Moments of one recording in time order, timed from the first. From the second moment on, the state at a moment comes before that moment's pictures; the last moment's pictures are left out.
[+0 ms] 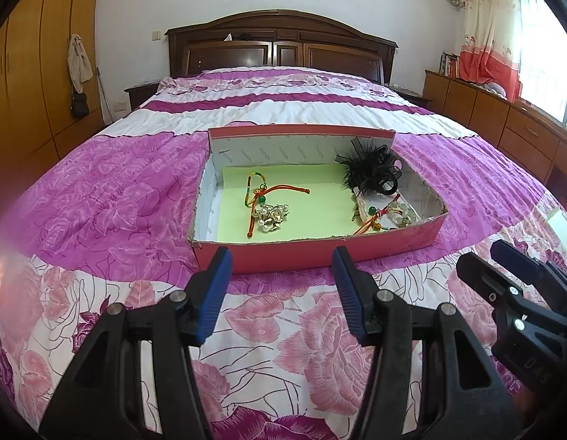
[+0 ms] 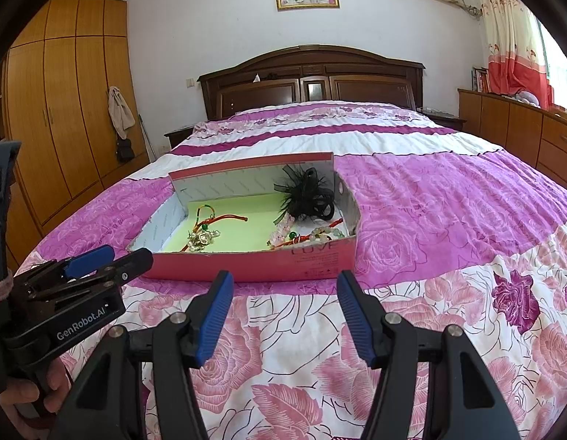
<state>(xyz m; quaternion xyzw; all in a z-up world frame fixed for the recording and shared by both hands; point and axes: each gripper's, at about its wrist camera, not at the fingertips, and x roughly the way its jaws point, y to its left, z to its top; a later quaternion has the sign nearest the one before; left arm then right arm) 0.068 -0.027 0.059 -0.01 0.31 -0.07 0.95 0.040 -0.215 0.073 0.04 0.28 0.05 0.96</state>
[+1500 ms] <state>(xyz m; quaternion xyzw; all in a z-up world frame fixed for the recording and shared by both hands) 0.070 -0.022 0.057 -0.01 0.31 -0.07 0.95 0.040 -0.216 0.072 0.04 0.28 0.05 0.96</state>
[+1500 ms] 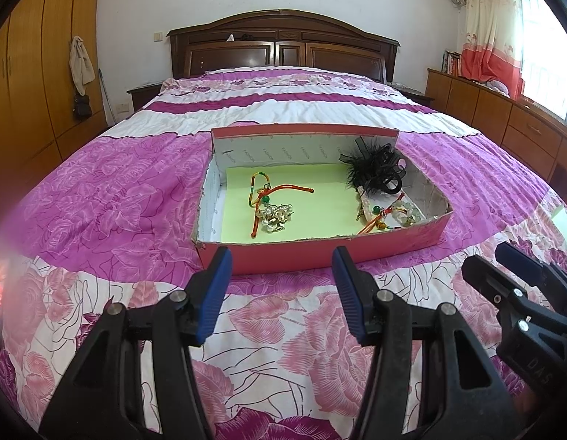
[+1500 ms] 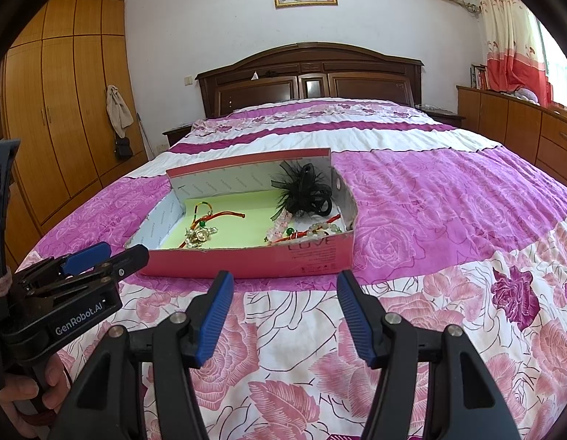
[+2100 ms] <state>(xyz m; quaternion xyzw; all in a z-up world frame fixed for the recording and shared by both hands) 0.070 -0.022 0.055 0.00 0.32 -0.07 0.95 0.040 -0.217 0.072 0.04 0.28 0.05 0.96</state>
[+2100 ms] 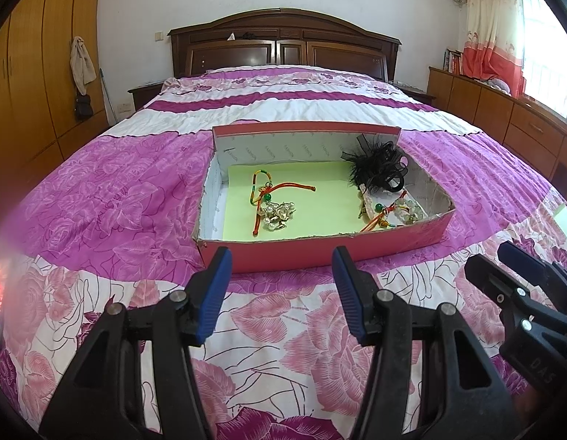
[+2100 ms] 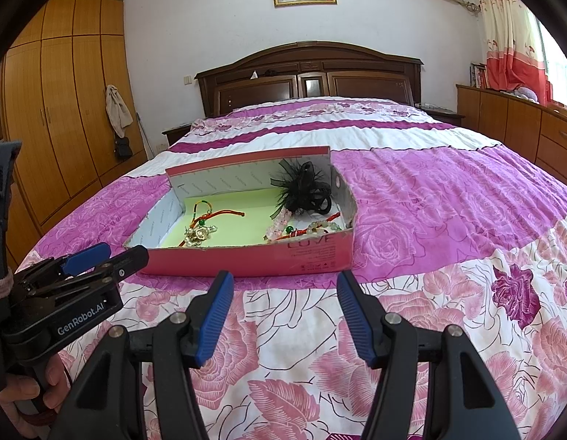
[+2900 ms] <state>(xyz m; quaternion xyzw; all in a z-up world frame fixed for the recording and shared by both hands) 0.070 -0.022 0.055 0.00 0.32 -0.07 0.95 0.040 -0.218 0.071 0.04 0.28 0.05 0.96</state>
